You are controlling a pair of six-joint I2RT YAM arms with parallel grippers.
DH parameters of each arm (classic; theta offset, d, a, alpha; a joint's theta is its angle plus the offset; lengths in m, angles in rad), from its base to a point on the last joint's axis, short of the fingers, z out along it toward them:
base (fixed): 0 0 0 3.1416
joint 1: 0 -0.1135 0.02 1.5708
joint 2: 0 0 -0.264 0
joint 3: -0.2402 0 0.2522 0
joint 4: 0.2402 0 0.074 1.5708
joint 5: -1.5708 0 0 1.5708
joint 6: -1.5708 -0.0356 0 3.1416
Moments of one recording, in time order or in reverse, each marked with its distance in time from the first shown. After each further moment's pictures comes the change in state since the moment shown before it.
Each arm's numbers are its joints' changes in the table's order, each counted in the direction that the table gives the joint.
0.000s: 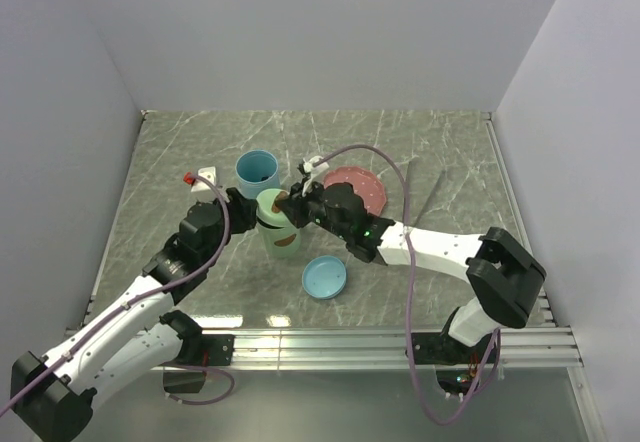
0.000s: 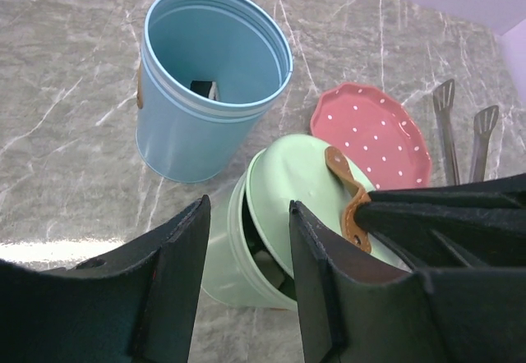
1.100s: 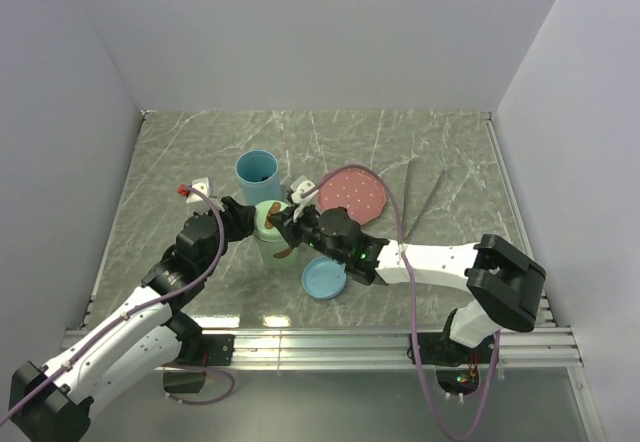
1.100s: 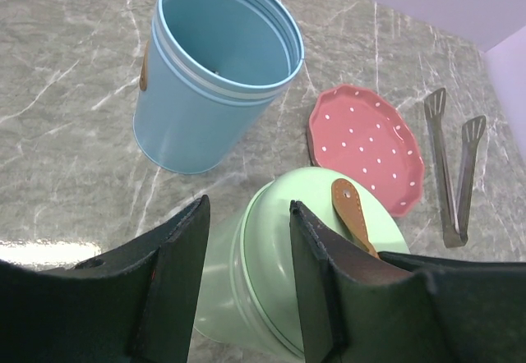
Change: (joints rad) left arm -0.002 -0.082 0.109 -0.064 0.008 0.052; right arm -0.139 -0.020 0.097 -0.147 -0.103 0.174
